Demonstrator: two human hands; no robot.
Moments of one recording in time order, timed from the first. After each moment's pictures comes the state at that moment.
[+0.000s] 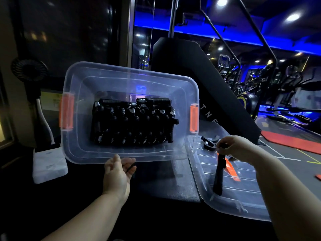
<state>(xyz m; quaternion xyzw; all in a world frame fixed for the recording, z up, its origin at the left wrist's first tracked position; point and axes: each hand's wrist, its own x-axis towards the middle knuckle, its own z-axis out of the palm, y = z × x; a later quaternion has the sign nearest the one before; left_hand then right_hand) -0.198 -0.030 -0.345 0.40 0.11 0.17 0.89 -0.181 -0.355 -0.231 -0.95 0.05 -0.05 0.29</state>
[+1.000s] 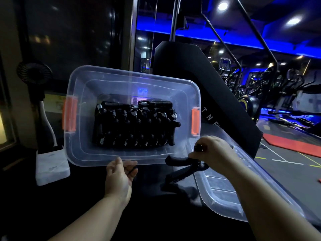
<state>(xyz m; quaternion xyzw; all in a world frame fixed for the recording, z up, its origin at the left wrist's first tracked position) -0.193 -0.028 -0.352 0.40 0.10 0.17 0.89 -0.207 -0.276 -0.238 -0.96 -0.10 -0.23 0.16</state>
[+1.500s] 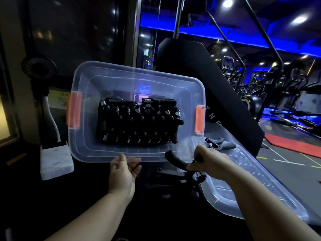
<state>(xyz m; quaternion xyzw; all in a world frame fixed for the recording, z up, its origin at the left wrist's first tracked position) -0.196 -0.029 -0.347 0.40 0.11 0.16 0.90 -0.197 -0.269 -0.261 -0.99 -0.08 -0.06 0.12</state>
